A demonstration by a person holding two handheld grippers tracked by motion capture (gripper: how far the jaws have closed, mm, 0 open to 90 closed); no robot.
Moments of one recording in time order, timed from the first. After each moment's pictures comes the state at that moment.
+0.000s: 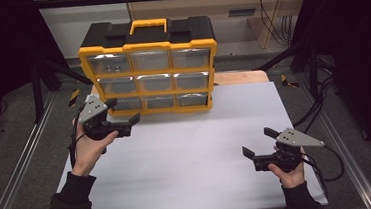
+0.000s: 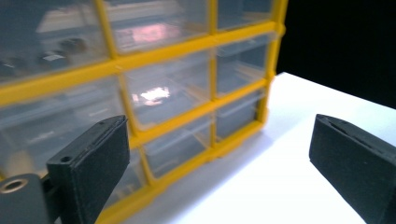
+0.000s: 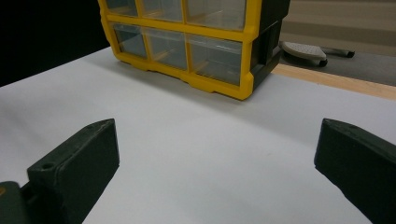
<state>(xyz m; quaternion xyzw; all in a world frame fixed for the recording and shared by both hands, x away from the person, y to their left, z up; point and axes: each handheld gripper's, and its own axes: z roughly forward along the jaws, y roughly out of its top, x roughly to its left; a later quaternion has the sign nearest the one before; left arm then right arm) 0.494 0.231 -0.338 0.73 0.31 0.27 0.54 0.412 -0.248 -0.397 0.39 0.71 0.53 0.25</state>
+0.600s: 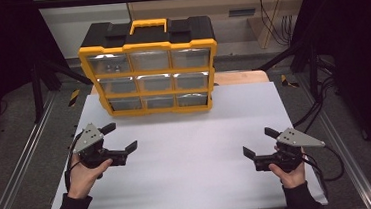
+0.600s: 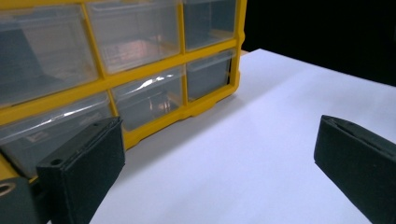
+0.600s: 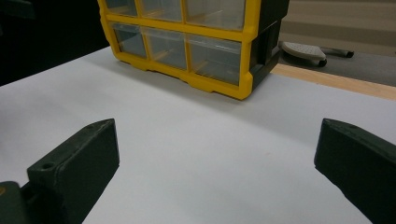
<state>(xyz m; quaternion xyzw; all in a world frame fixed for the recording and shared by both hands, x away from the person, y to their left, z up) 0.457 0.254 -0.385 0.74 0.31 0.24 0.54 0.412 -0.249 -0.398 0.39 0.71 0.53 0.25</state>
